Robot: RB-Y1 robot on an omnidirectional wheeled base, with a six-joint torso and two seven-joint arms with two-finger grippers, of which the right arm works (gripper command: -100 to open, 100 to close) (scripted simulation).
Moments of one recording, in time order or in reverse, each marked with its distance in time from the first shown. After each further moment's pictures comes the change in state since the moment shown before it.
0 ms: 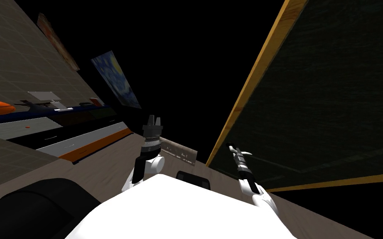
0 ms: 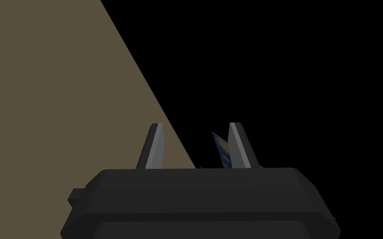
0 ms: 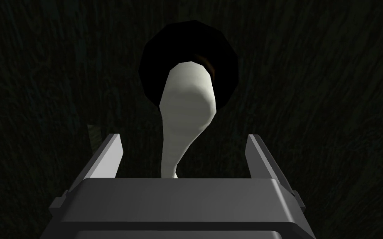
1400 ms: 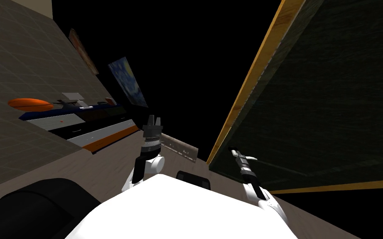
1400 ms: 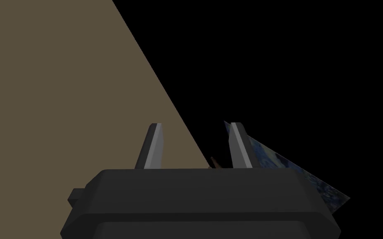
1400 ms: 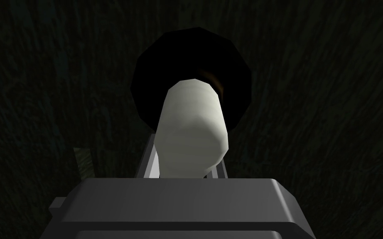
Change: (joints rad) arm 0.045 -0.041 0.028 -0.025 0.025 -0.038 -0.071
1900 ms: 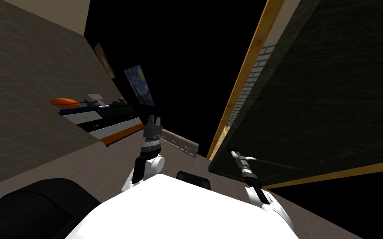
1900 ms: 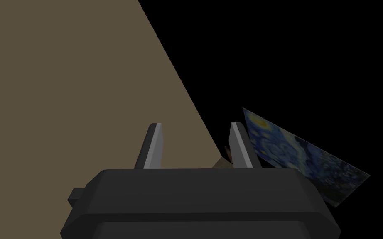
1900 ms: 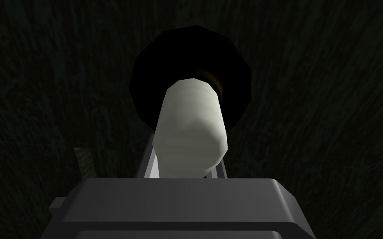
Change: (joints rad) arm 0.025 -0.027 0.038 0.001 0.033 -0.043 -0.063
